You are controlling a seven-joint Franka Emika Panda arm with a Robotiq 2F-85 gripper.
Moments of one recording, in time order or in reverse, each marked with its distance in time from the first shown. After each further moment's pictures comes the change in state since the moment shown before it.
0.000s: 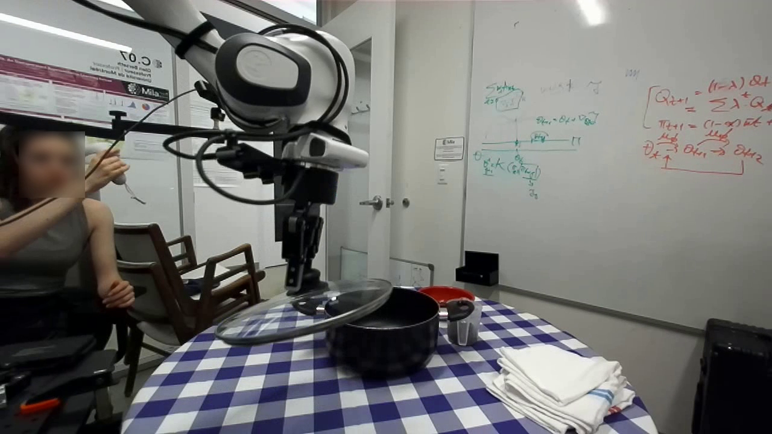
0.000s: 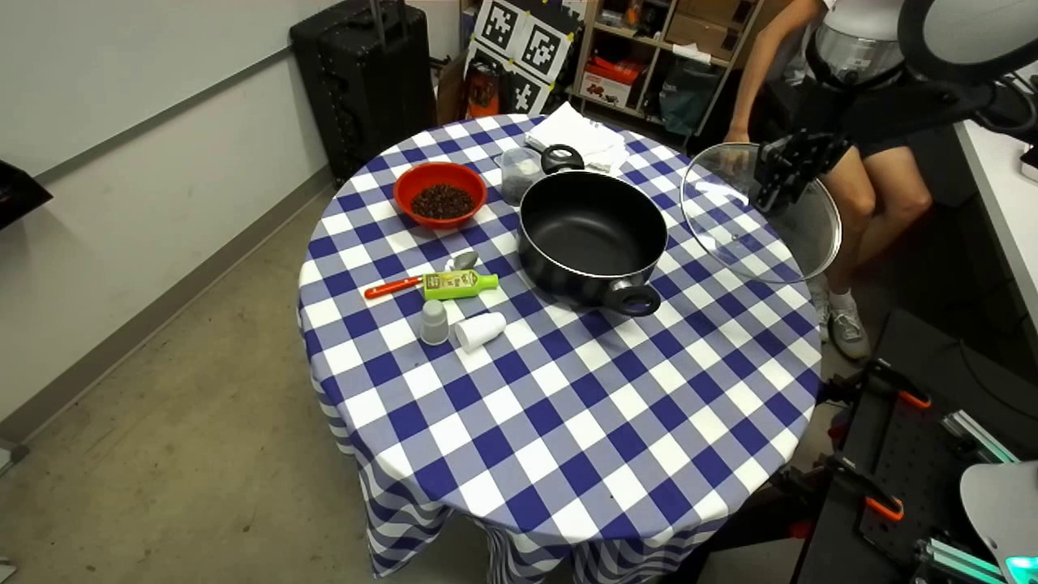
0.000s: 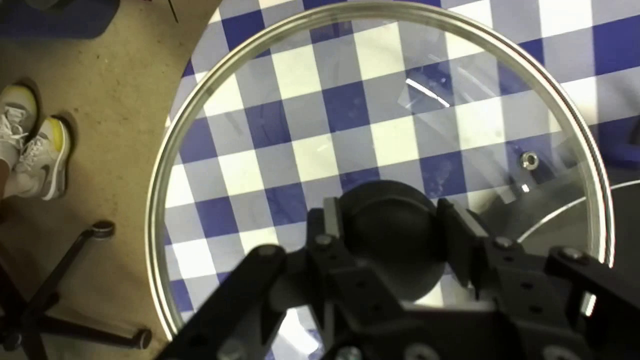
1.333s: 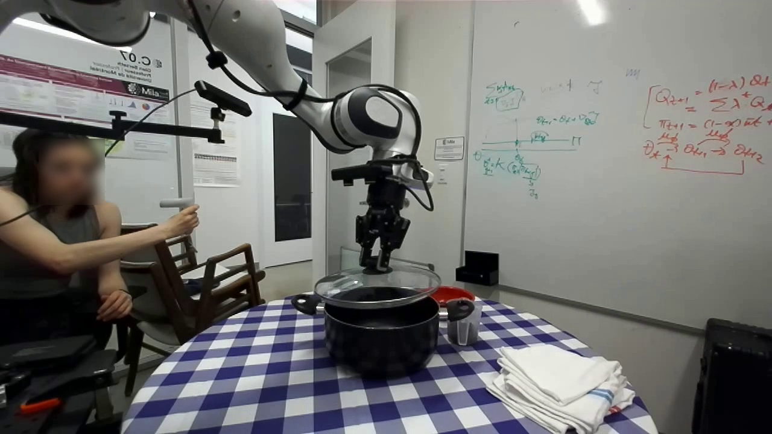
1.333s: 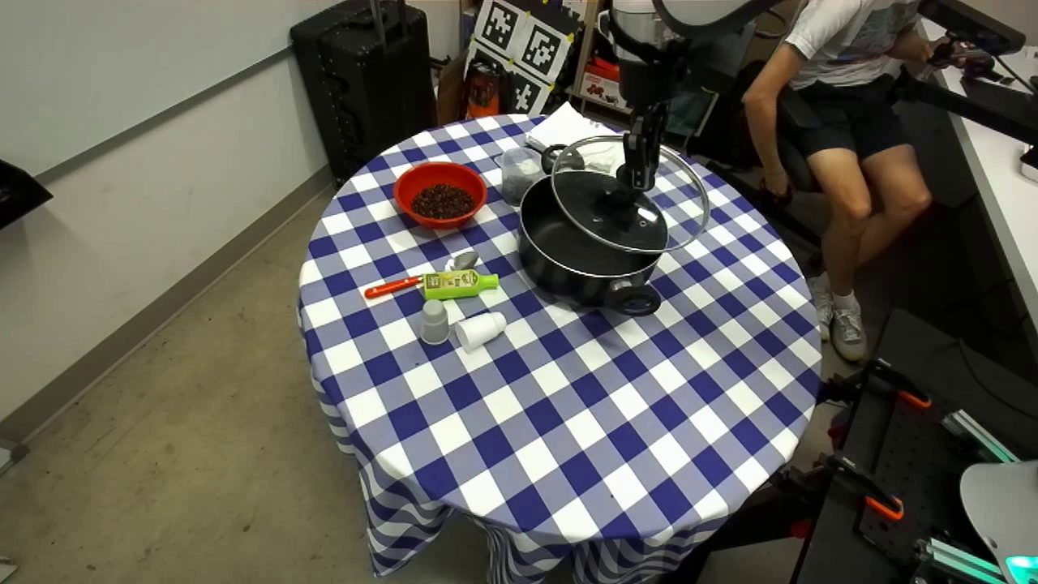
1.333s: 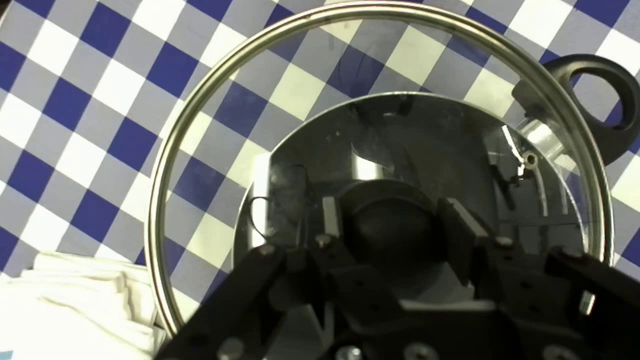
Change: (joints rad) arm 0.075 0.565 0.124 0.802 -0.059 -0.370 -0.554
